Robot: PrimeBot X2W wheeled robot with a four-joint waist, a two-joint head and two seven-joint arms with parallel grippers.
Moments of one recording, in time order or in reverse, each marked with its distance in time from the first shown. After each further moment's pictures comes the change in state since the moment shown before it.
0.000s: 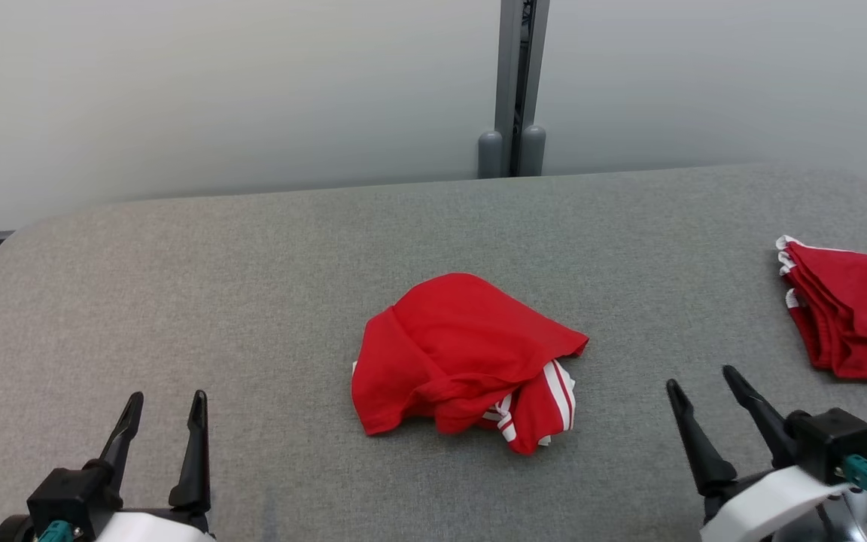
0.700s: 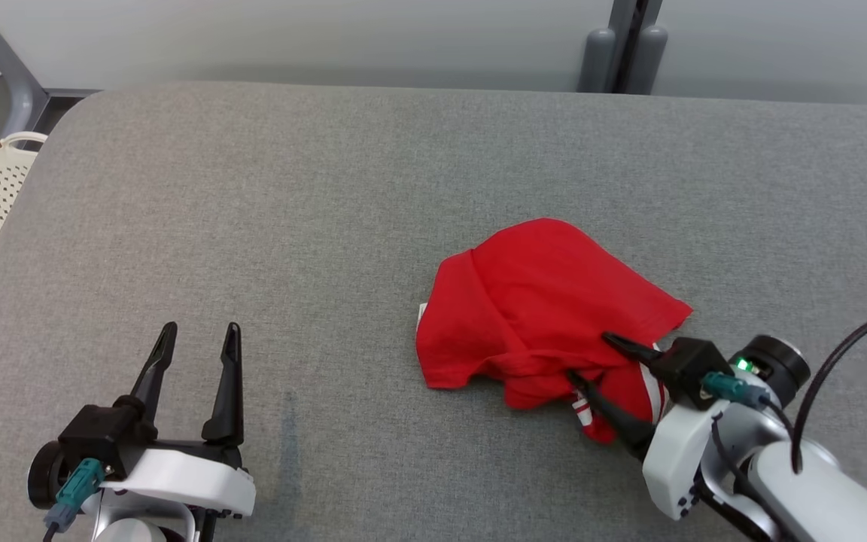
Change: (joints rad) left arm -0.176 -0.069 -0.042 0.084 0.016 -0.040 -0.041; right arm -0.420 -0.273 0.586 0.140 0.107 0.000 0.132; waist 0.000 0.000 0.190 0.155
